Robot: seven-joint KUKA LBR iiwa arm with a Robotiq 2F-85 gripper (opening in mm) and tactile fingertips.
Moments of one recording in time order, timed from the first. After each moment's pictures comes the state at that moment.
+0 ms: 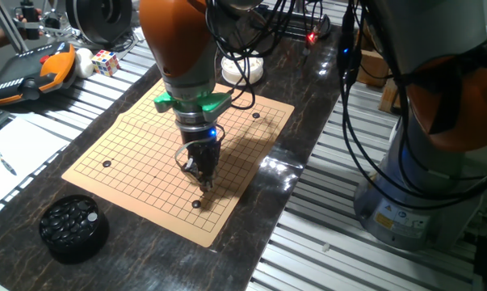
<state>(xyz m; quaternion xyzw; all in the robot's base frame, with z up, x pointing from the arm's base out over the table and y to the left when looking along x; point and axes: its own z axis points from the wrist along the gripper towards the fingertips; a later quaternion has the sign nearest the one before) 0.422 0.150 0.037 0.00 -0.99 -0.12 0.07</state>
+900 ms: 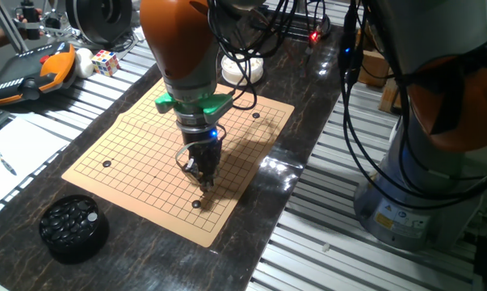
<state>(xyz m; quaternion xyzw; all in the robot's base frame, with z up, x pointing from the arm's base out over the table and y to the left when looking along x) 0.422 0.149 0.036 0.00 -0.99 -0.11 0.07</state>
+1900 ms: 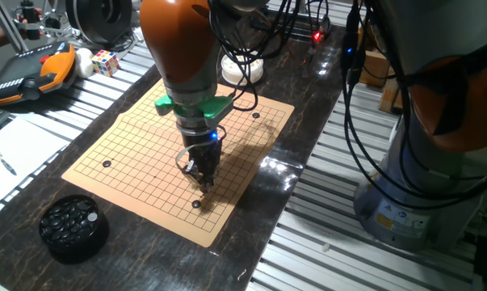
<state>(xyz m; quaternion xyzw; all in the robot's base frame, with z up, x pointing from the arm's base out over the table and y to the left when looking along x) 0.422 0.150 0.036 0.00 -0.99 -0.09 0.05</state>
